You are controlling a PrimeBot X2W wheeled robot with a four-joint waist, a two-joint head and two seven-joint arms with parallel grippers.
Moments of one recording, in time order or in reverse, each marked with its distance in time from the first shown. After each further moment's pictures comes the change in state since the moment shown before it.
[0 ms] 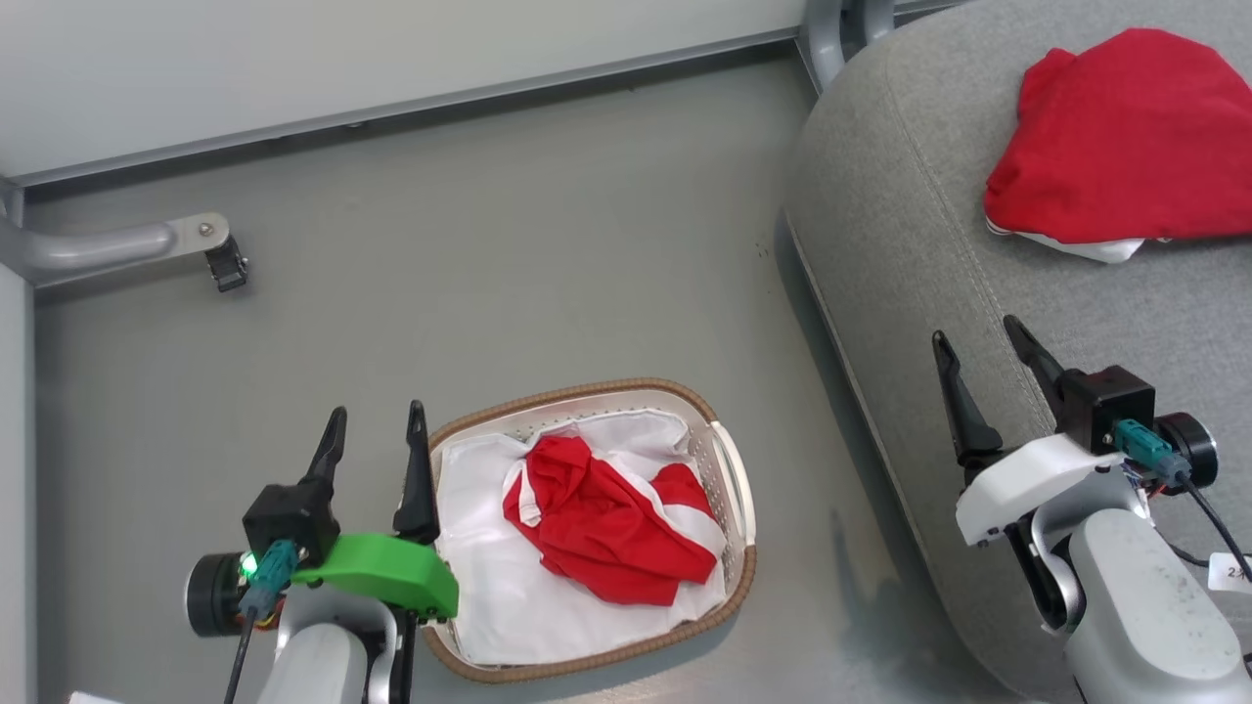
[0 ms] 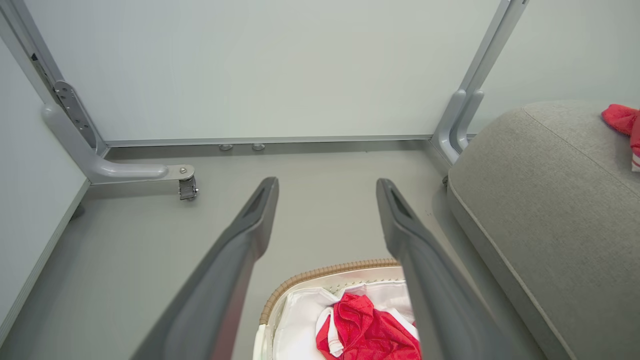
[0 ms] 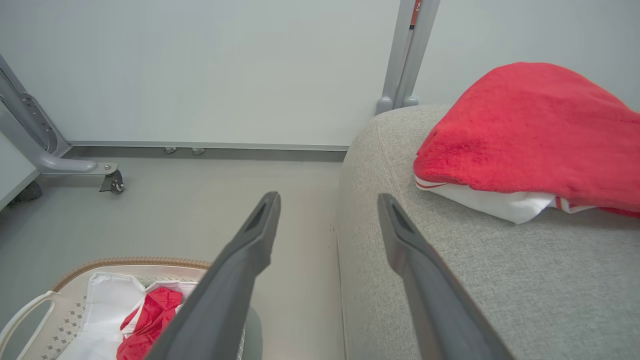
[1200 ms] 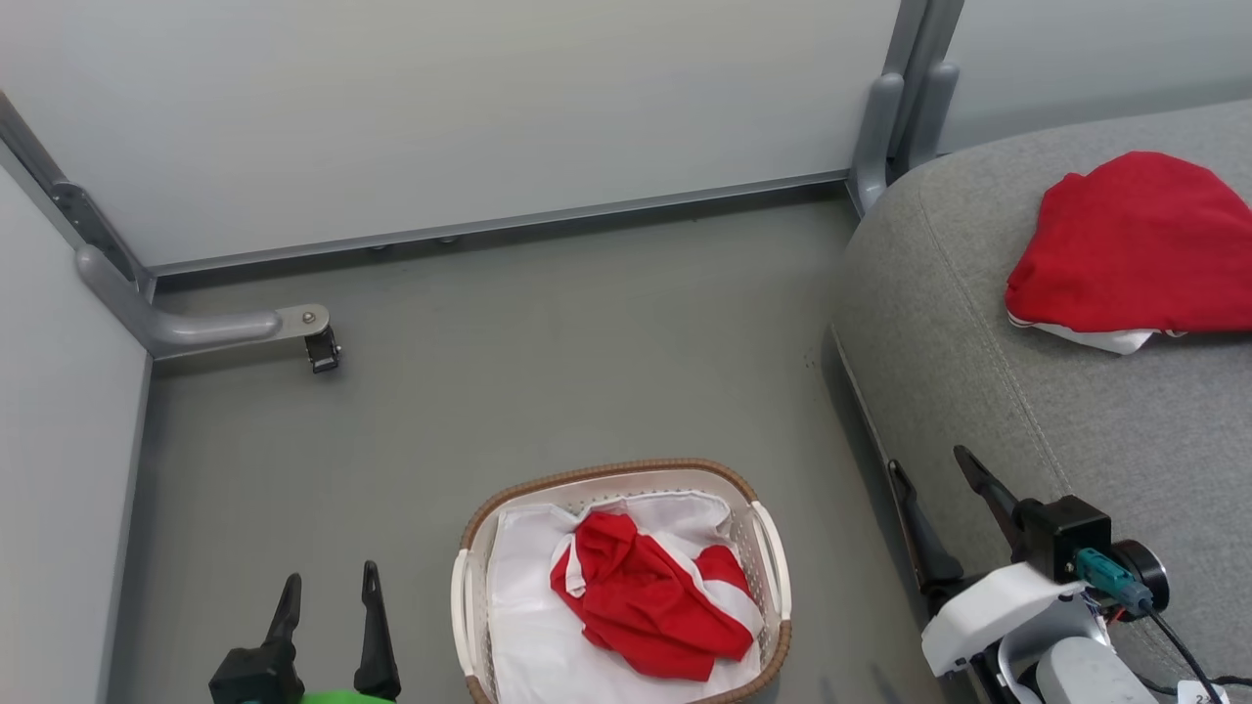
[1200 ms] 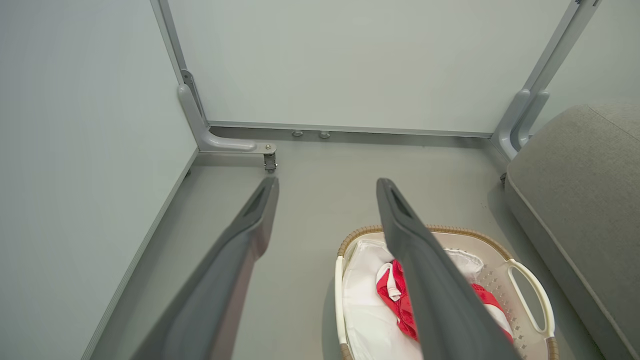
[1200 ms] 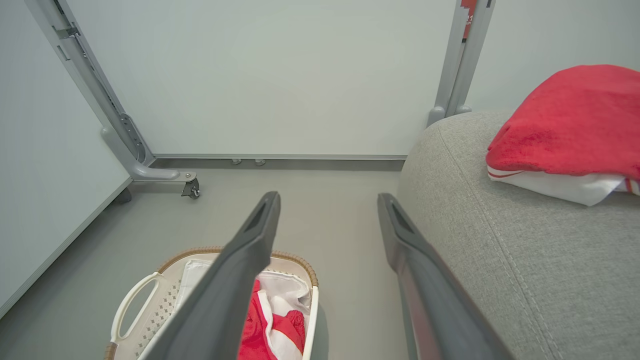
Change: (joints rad) left arm 0.306 0.001 0.124 -0.098 0.060 0.003 0.000; right arm 0.242 0.058 0.039 -0.116 0.022 0.000 0.000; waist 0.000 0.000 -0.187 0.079
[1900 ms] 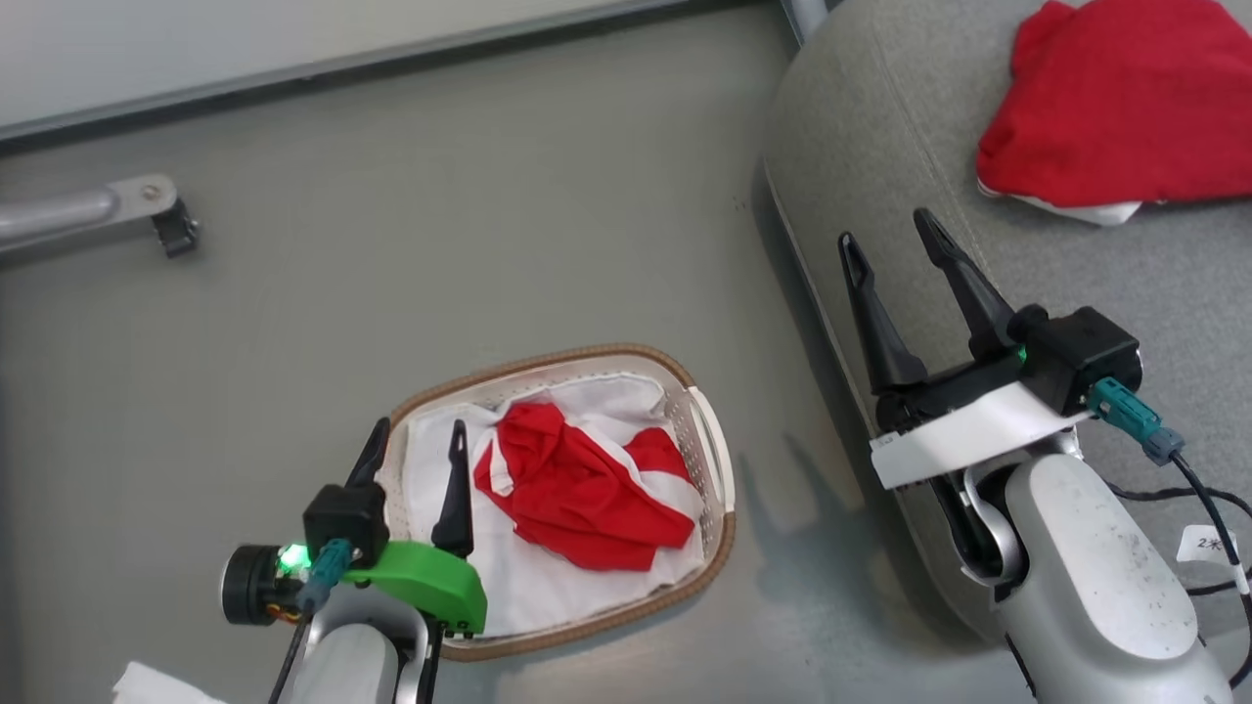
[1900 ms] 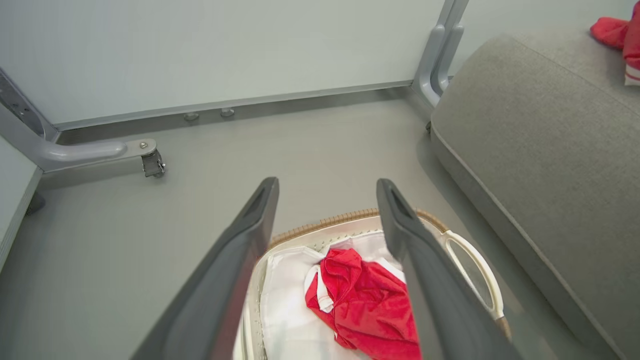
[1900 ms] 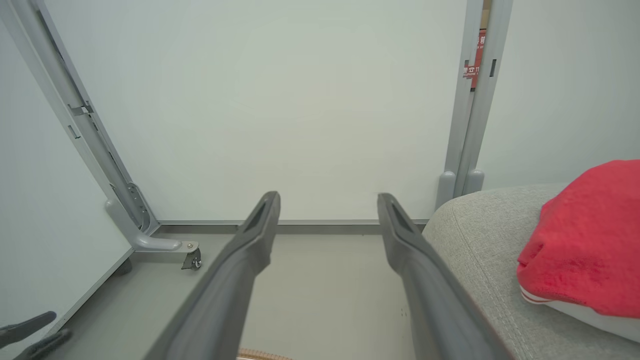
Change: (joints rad) left arm -0.307 -0.001 -0.162 0.157 0.026 -0.018 0.000; right arm -0.267 0.012 0.066 -0.190 0.072 0.000 0.000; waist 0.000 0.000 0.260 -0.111
